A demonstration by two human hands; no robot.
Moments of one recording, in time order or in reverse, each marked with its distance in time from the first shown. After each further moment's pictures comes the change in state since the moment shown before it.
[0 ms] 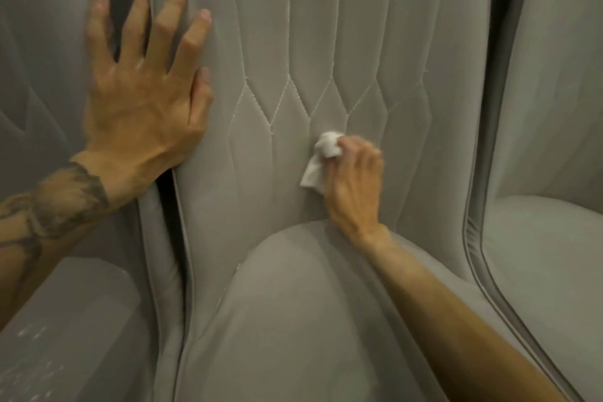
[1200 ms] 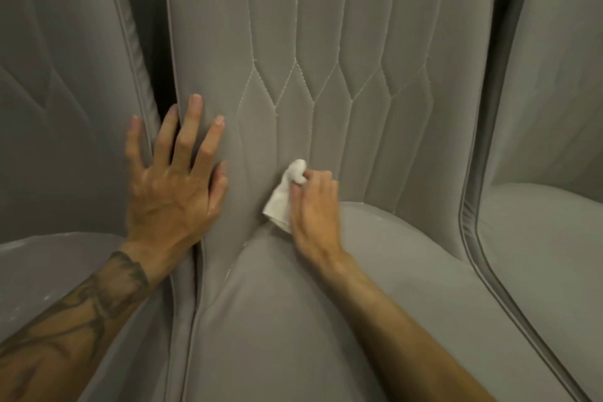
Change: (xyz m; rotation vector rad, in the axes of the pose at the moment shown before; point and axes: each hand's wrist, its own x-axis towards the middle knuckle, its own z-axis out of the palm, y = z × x) left_hand -0.125 0.035 -0.004 -0.046 -0.042 -0.023; right_hand -0.063 -0.072 -0.019 0.239 -0.359 0.224
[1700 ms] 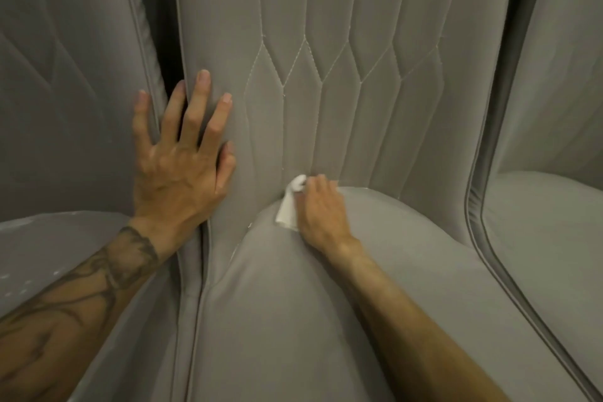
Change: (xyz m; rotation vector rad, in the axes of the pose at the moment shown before) left_hand 0.000 0.001 0.003 0.002 -0.011 -0.003; right_hand -0.014 0.019 0.003 -0.330 -0.370 -0.023
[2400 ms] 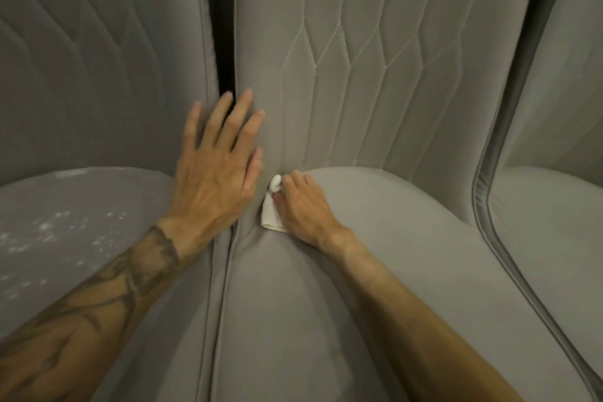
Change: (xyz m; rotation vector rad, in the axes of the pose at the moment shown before) left_hand -0.038 0.011 -0.063 -0.184 -0.259 -0.022; right_hand -0.040 -0.066 -0.015 0.104 -0.204 -0.192
